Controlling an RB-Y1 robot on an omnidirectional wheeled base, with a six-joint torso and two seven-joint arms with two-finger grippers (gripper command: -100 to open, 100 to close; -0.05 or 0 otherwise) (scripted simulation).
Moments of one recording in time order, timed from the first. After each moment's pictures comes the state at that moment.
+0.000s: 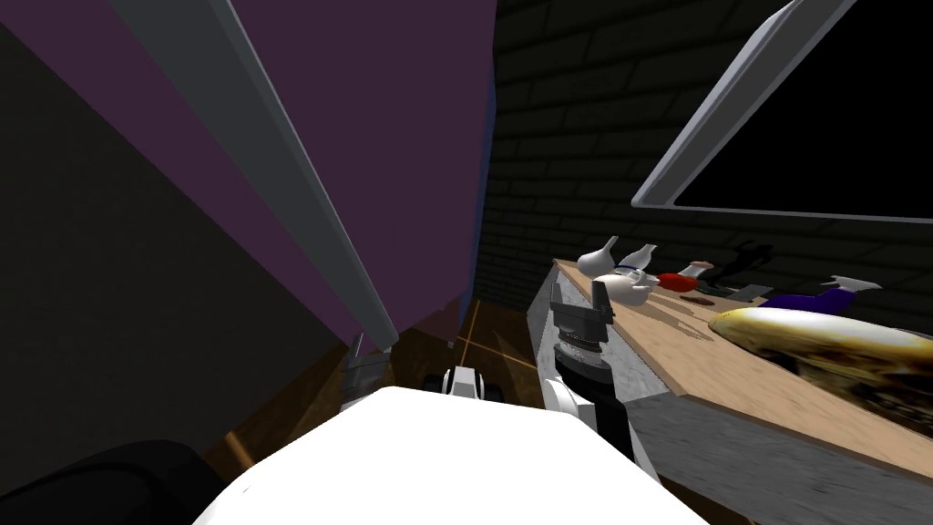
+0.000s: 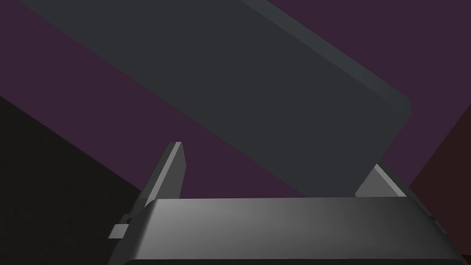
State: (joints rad) left arm 0.89 0.09 -0.17 -1.91 0.39 -0.85 0.25; right arm 0.52 -0.03 0.04 -2.34 -0.01 -0.56 -0.16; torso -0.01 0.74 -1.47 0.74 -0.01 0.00
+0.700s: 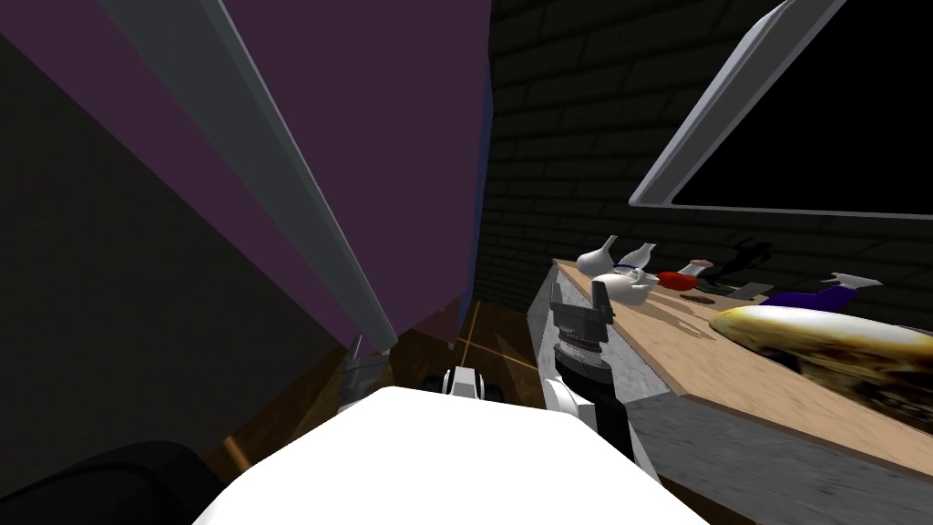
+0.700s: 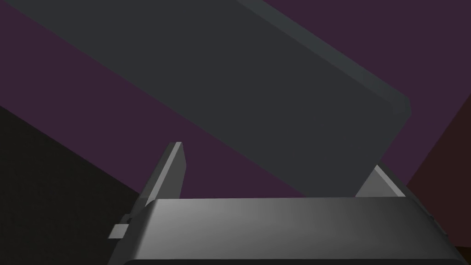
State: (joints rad) left arm 0.92 0.09 -0.17 -1.93 0.40 -0.82 0.24; right arm 0.52 -0.03 0.04 -2.34 -0.01 -0.56 -0.16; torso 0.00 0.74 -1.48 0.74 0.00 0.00
